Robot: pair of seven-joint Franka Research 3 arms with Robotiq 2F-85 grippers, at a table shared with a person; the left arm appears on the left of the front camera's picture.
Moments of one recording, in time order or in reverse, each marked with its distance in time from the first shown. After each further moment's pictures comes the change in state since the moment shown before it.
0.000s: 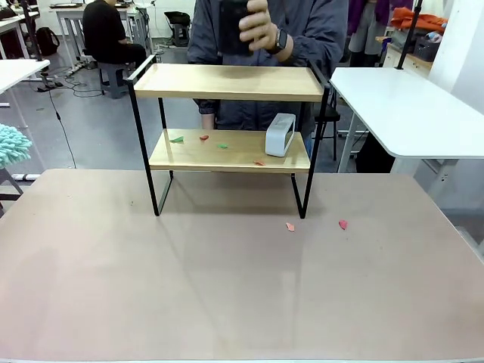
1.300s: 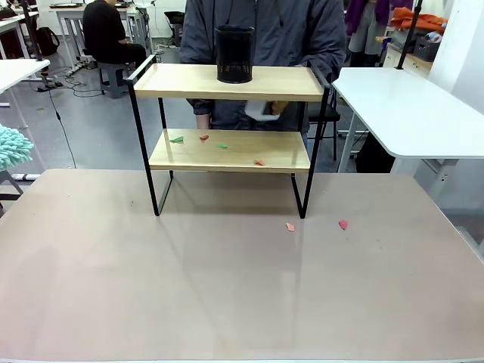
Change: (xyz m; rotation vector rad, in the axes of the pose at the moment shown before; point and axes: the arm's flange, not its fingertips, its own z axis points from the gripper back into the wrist) left arm 0.001 0.001 -0.003 -0.001 0.007 0.004; right arm 0.000 0.000 0.000 0.000 0.000 0.000
